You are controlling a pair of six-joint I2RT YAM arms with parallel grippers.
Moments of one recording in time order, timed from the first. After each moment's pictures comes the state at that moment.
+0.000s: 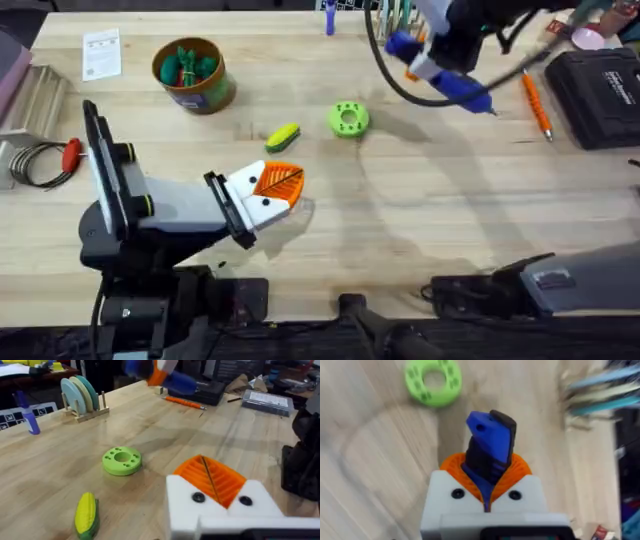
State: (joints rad) left arm 0.06 0.01 0.01 -0.12 1.10 0.02; right arm 0.29 1.62 1.52 -1.02 -0.07 -0.97
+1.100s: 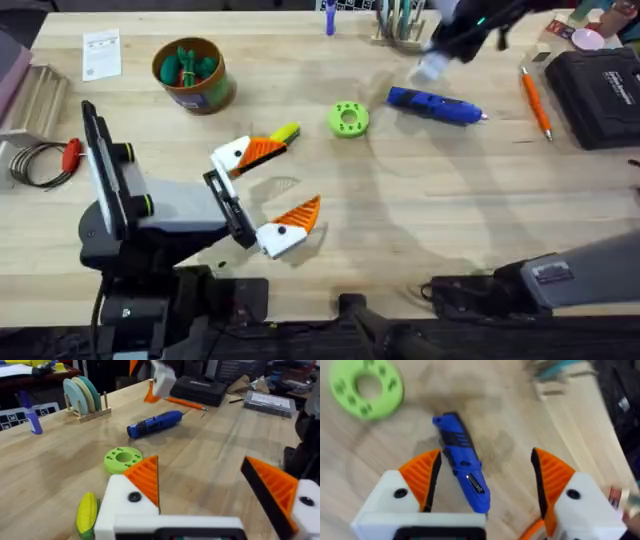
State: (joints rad) left arm 0.06 0.01 0.01 -0.12 1.09 0.01; right arm 0.19 1.69 1.52 -0.90 0.02 -0.76
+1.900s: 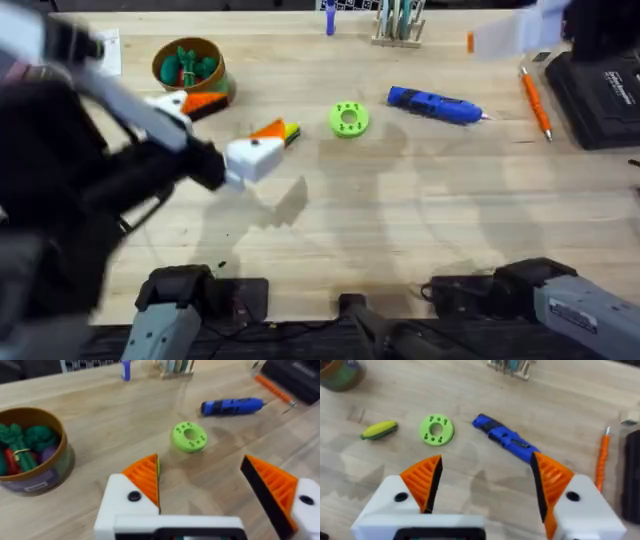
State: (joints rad) left arm 0.08 0.56 0.60 -0.57 0.64 0.15; right arm 0.18 1.10 1.42 -1.10 -0.06 -0.07
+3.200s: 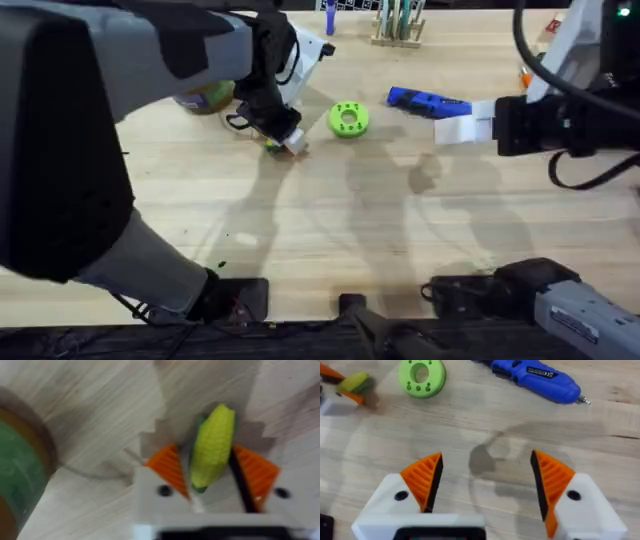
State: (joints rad) left arm -0.32 1.79 1.16 -0.84 0.01 0.29; right arm 0.18 0.96 0.97 -1.01 -0.08 0.10
